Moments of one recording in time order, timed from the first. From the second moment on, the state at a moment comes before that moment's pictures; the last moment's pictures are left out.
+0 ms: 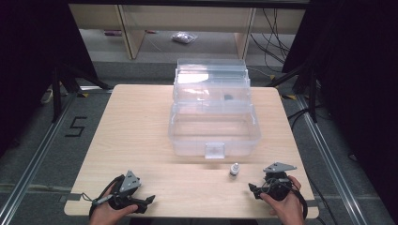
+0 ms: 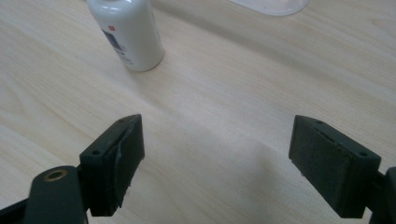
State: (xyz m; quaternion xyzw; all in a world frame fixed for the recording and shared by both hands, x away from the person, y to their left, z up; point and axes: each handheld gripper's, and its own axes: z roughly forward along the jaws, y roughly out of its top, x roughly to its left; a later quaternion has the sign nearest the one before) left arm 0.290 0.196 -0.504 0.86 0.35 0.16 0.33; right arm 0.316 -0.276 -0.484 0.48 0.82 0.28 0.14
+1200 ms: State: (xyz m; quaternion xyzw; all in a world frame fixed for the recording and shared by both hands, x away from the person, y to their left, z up) left arm 0.290 0.195 -0.505 0.86 0.36 0.16 0.33; right arm 0.351 -0.227 -0.431 0.35 0.91 0.19 0.08
